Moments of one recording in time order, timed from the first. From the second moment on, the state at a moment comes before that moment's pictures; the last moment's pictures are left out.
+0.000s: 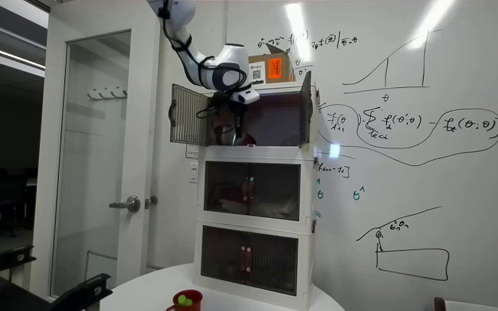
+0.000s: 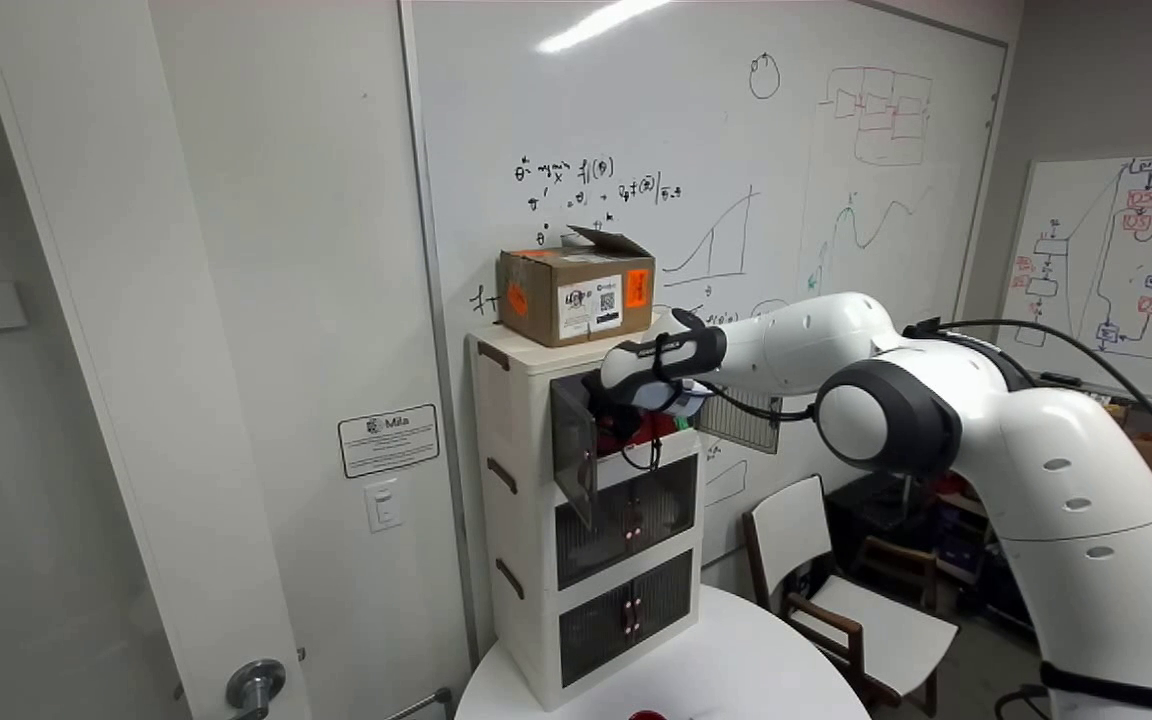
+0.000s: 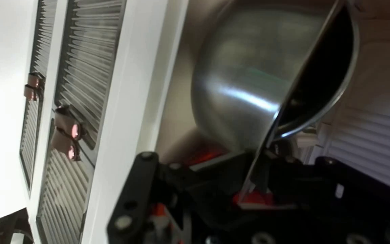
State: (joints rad) arm -0.02 0.59 0.03 -1.44 0.37 2.66 0.90
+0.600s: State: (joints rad) arm -0.03 0.51 0.00 -1.54 0.37 2.68 0.90
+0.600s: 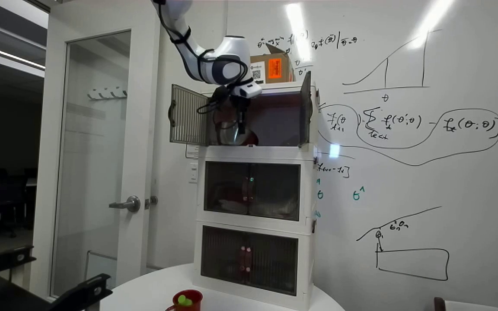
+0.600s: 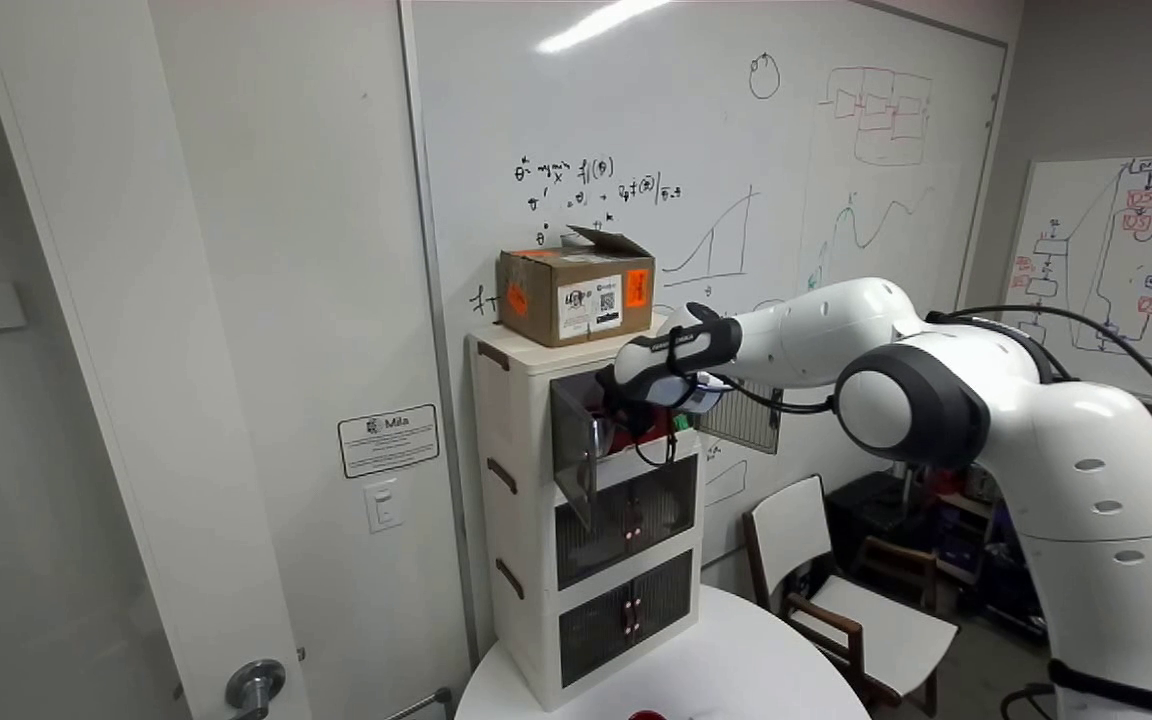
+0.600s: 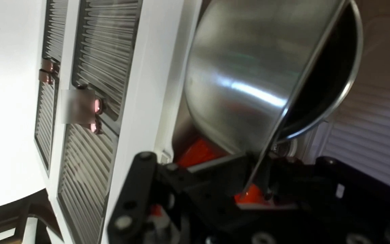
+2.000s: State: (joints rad) arm 0.00 0.65 -0.01 -1.39 0.30 2.49 0.88
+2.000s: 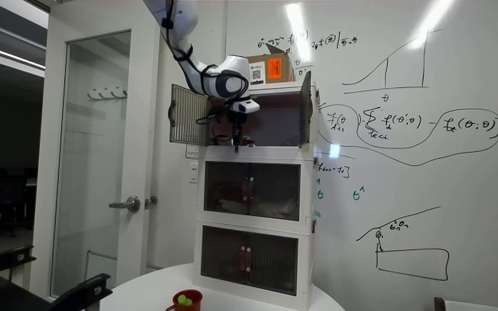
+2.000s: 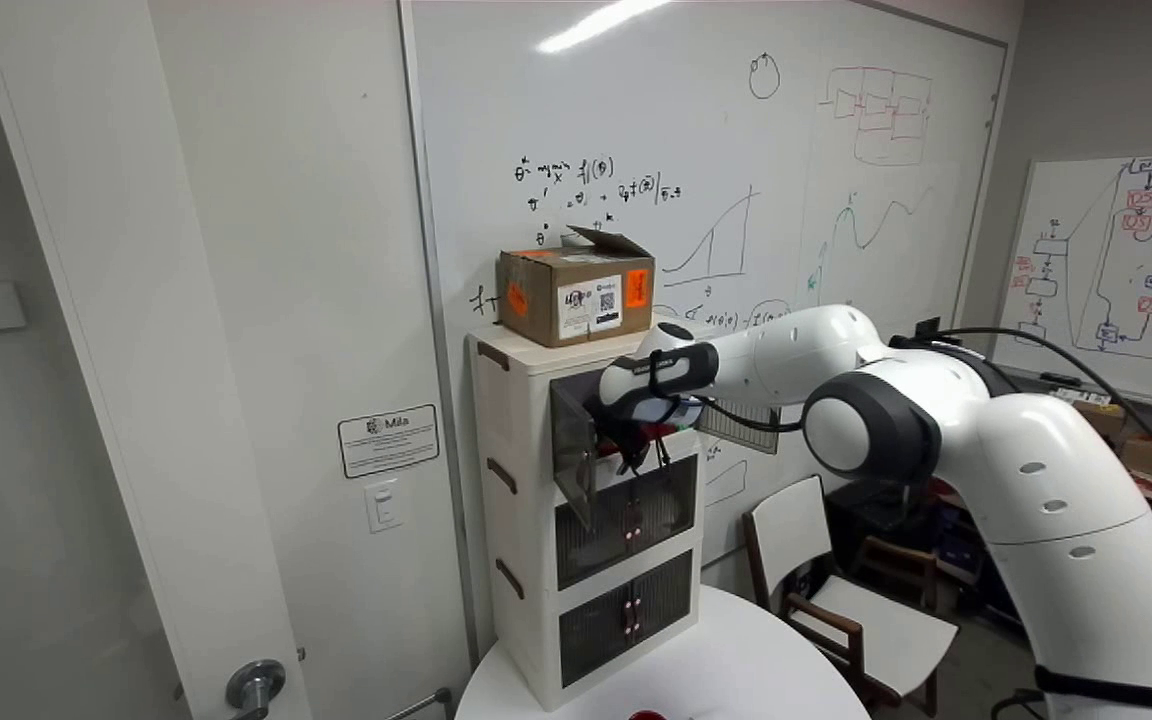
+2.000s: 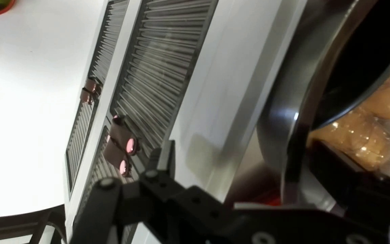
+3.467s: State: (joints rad) arm 0.01 0.72 -0.03 -1.20 0.23 2.35 0.89
